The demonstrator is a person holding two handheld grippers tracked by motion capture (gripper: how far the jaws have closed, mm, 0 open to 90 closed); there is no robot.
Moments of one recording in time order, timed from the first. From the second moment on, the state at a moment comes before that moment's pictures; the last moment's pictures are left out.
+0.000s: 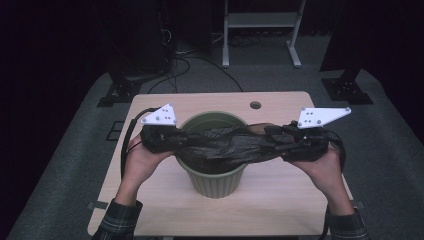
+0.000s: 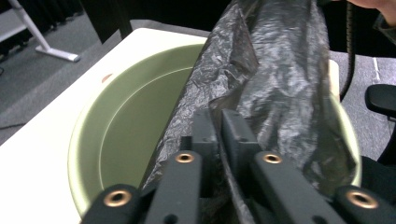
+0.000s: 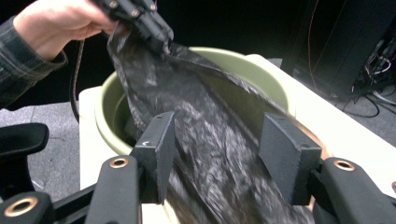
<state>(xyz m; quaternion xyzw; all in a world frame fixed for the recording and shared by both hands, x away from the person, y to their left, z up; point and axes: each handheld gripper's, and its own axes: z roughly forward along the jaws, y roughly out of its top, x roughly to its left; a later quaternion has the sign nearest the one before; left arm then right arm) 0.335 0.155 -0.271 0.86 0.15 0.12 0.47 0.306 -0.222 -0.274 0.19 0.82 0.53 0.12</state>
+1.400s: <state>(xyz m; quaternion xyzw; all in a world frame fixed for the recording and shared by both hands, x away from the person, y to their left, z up) 0.351 0.200 -0.279 0.82 0.24 0.11 0.52 0.256 -0.219 -0.341 0.13 0.85 0.51 0.04</state>
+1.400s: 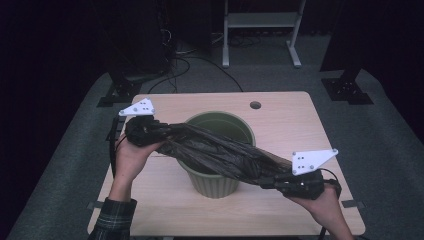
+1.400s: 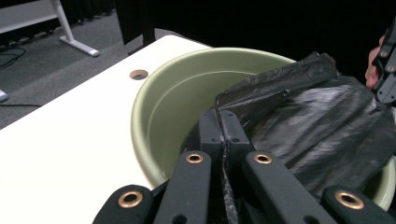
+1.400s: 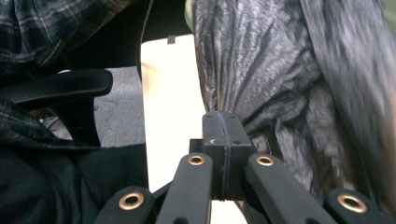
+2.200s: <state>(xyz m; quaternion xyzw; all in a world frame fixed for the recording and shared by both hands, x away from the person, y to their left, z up) 0.393 0.229 -0.326 0.79 0.32 0.09 0.51 0.261 -0.234 -0.392 0.17 0.88 0.45 0.01</state>
